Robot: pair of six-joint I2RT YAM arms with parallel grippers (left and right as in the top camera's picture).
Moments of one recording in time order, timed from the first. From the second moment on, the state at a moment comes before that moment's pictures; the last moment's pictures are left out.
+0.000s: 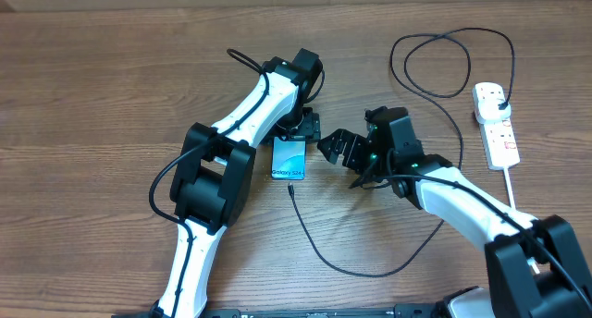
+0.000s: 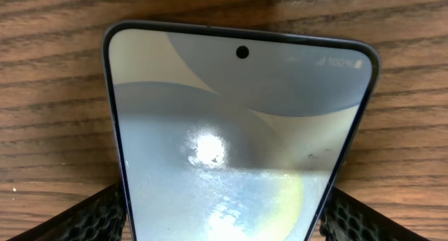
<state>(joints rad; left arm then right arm) -0.48 2.35 1.88 -1.12 0.01 -0.51 0.38 1.60 0.78 -0.07 -0.35 0.79</state>
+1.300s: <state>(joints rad) -0.40 2.35 1.88 -1.19 0.42 -0.36 0.38 1.71 0.78 -0.04 -0.48 0.83</state>
